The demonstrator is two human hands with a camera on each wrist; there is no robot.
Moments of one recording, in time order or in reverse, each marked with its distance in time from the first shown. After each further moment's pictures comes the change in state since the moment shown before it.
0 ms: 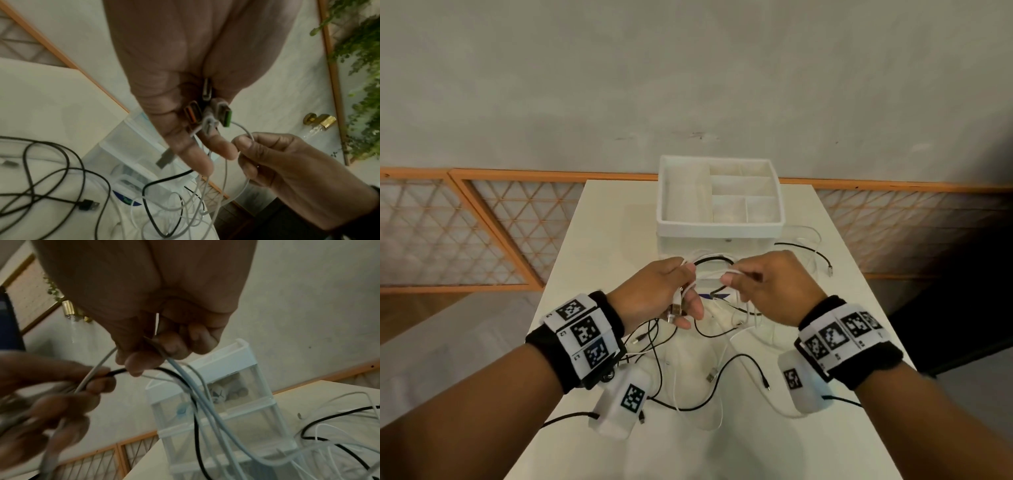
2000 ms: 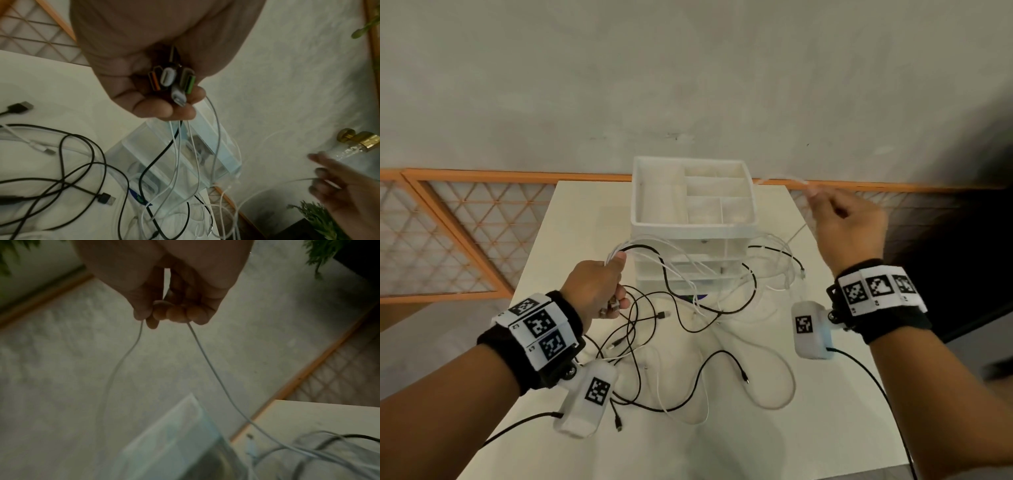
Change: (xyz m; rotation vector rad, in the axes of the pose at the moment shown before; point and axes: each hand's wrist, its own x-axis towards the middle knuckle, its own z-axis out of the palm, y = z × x) left_hand 0.012 -0.013 -0.030 -0.052 0.497 -0.186; right_hand 0.003 0.032 -0.086 0.209 0.855 0.161
